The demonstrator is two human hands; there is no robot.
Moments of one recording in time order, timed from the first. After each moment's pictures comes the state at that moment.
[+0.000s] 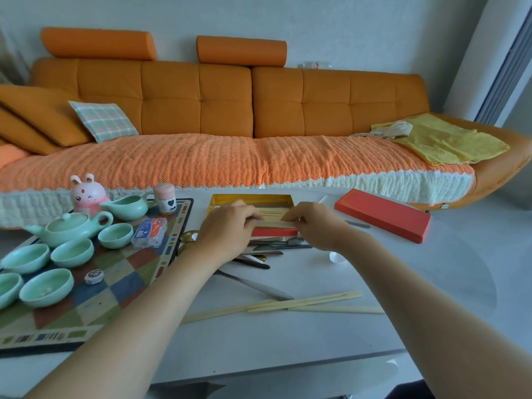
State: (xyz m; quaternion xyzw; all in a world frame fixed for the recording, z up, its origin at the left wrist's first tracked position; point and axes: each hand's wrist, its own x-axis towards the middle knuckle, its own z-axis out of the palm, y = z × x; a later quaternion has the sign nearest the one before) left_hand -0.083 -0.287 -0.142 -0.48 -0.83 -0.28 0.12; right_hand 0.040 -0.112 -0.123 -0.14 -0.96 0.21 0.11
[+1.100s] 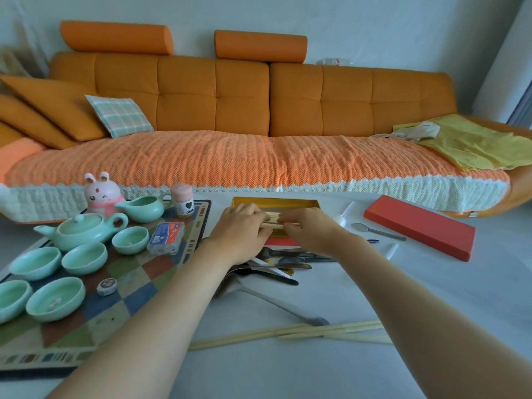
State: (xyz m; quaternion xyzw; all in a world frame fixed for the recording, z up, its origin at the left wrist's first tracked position) left_hand -0.145 -0.279 -0.164 -0.50 -0.85 -0.13 0.08; right_hand -0.038 -0.119 -0.151 -0.13 -0.97 0.20 0.07
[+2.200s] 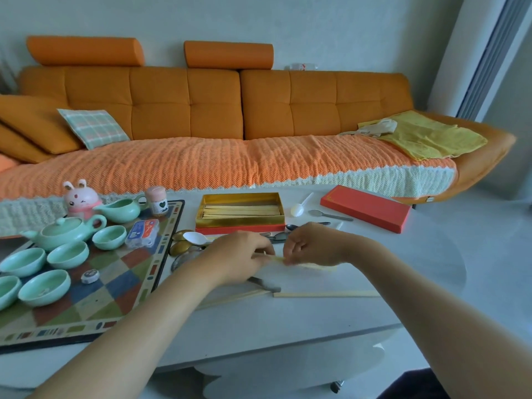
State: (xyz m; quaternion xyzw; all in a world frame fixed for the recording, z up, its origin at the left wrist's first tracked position) left_hand -0.025 -0.299 -0.136 -0.56 -0.81 -0.18 -0.09; right_hand 0.095 -0.119 -0.126 -0.09 -0.95 0.28 -0.05
